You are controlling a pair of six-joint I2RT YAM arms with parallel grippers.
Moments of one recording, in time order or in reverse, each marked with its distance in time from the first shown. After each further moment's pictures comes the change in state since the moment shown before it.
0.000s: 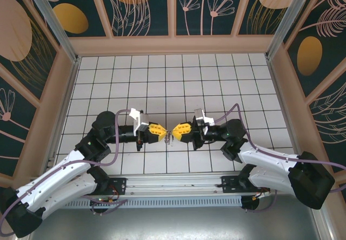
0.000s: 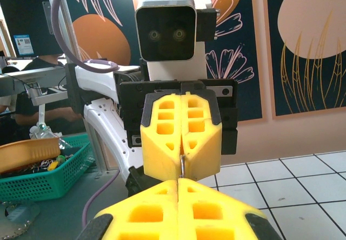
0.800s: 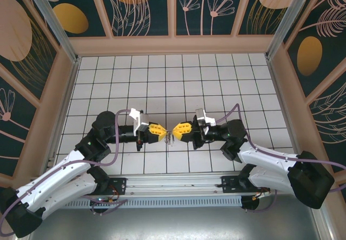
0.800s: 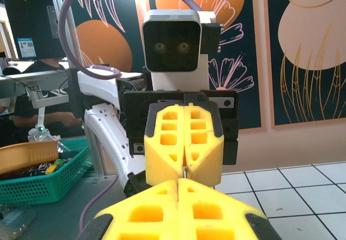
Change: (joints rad) left arm 0.000 0.000 0.000 0.000 0.000 0.000; right arm 0.000 0.008 0.001 0.045 0.004 0.000
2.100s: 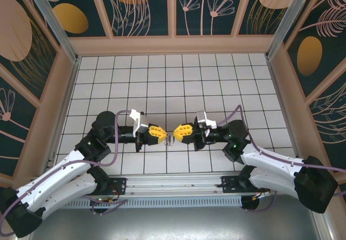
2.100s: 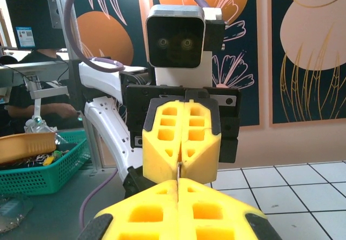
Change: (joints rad) left arm 0.000 0.000 0.002 0.000 0.056 -0.001; right arm 0.016 -0.068 0.002 -0.107 0.003 -0.064
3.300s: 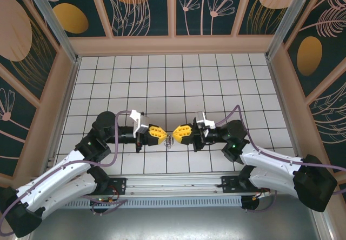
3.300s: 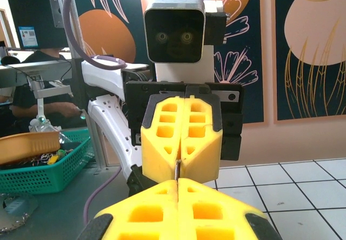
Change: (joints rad) left arm -0.006 0.000 0.000 0.000 0.000 0.000; right arm 0.012 0.012 0.000 0.007 0.000 0.009
